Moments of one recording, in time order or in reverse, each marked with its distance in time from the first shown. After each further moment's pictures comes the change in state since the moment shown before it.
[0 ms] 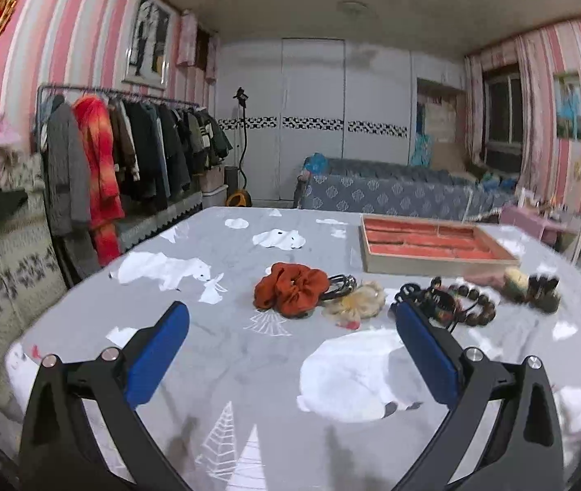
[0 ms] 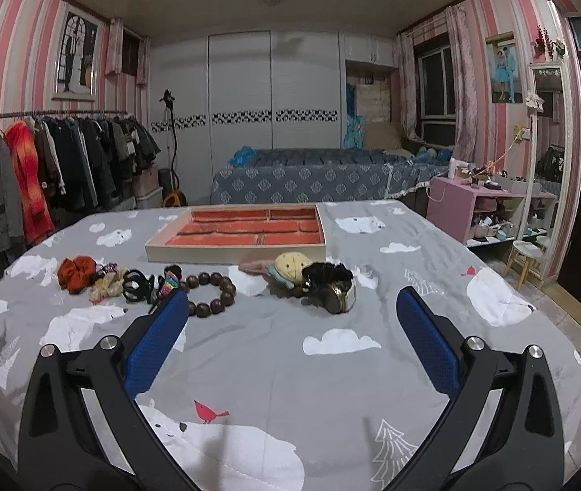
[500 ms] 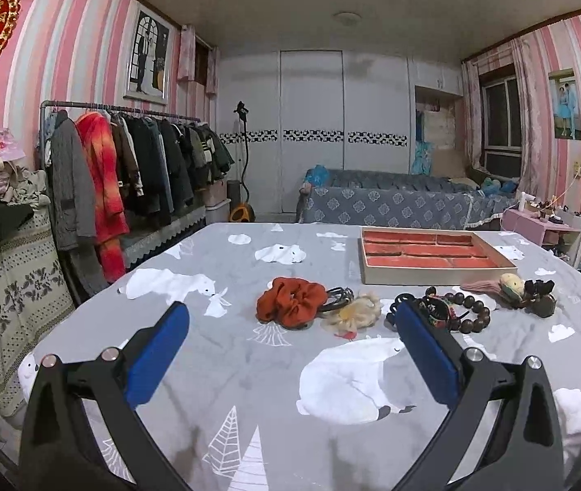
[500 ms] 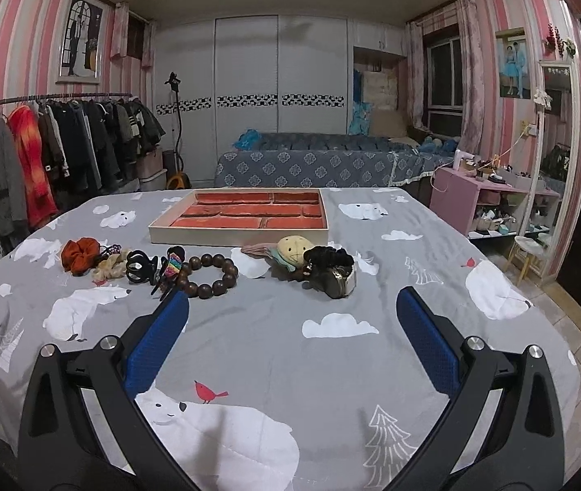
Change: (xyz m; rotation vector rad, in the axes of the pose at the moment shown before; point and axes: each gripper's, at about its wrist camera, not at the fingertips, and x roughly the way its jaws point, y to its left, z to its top) left arm -0.013 -0.007 0.001 0.003 -0.043 0.005; right arm -0.003 -0.001 0.001 -0.030 0.075 -0.003
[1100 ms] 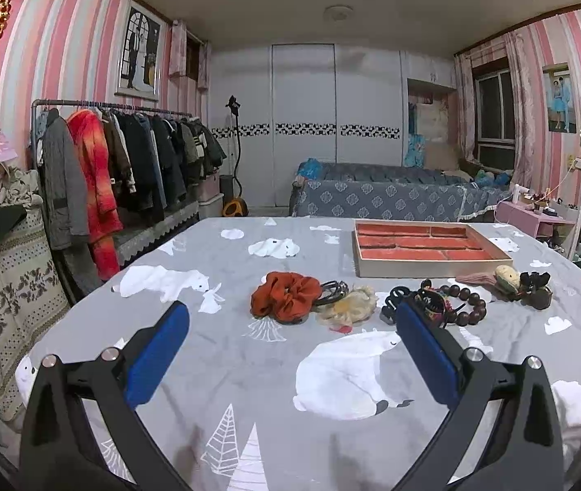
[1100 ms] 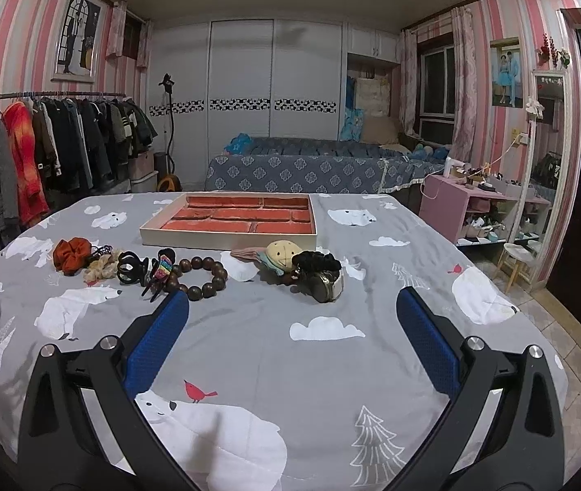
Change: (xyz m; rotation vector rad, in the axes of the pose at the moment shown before) left arm -0.001 -0.001 0.004 0.024 0.023 -0.016; right arm -0.006 0.003 -0.001 -0.018 -0.016 -0.036
